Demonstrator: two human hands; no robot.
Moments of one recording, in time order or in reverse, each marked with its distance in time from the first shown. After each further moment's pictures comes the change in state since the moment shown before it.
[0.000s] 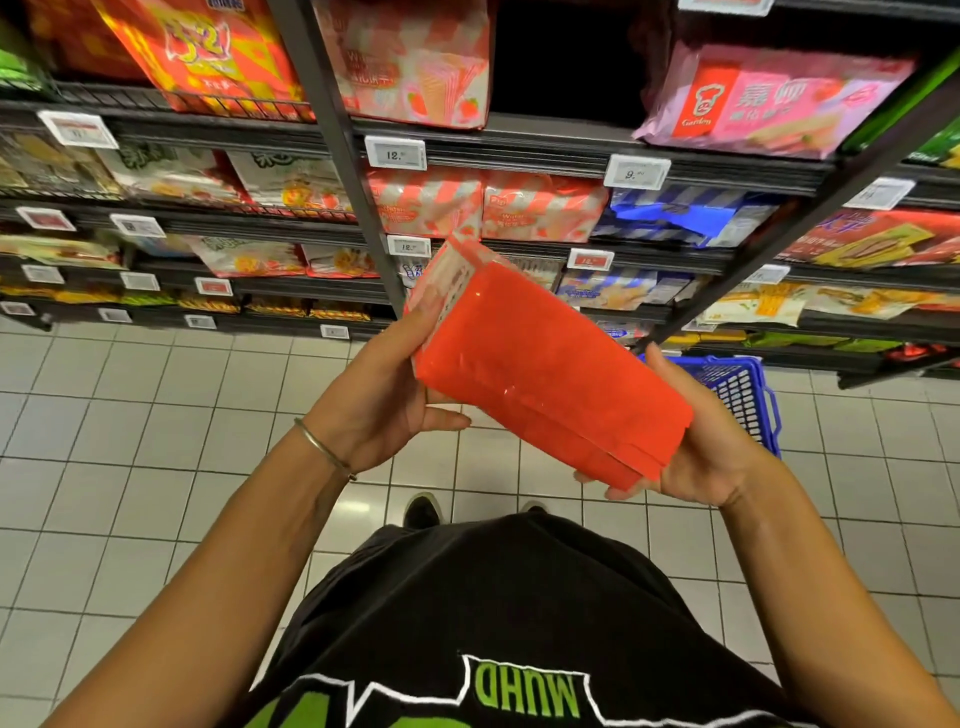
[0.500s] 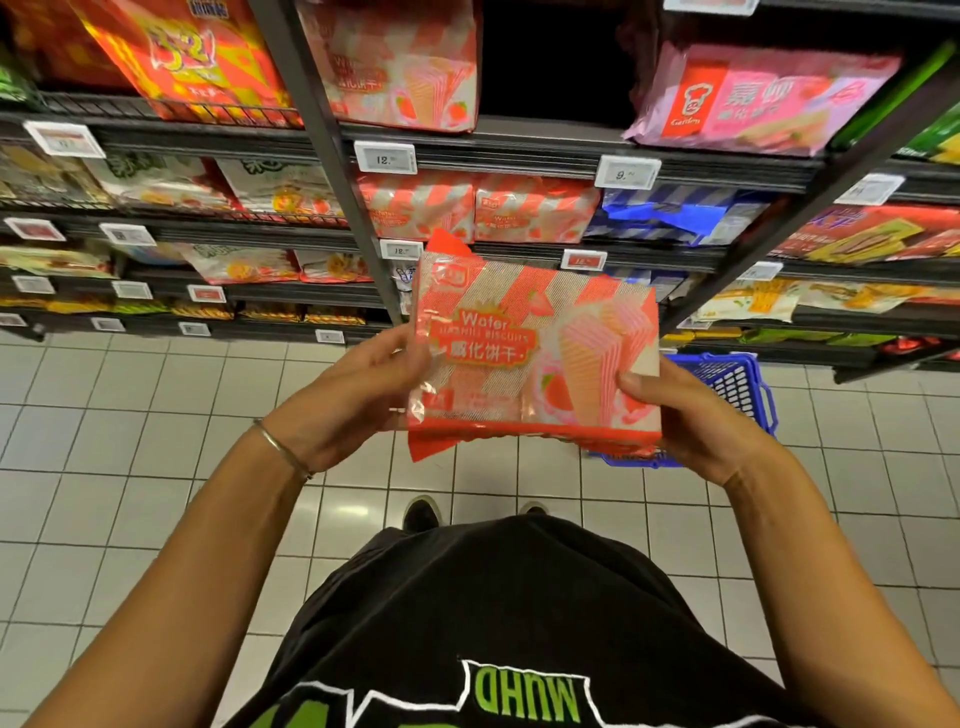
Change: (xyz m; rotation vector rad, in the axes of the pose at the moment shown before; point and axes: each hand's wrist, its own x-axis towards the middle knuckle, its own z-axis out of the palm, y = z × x) left_hand 0.001 0.004 -0.029 0.353 -0.038 -0.044; right_hand 0.004 -0.013 -0.004 -0.263 0.257 -0.269
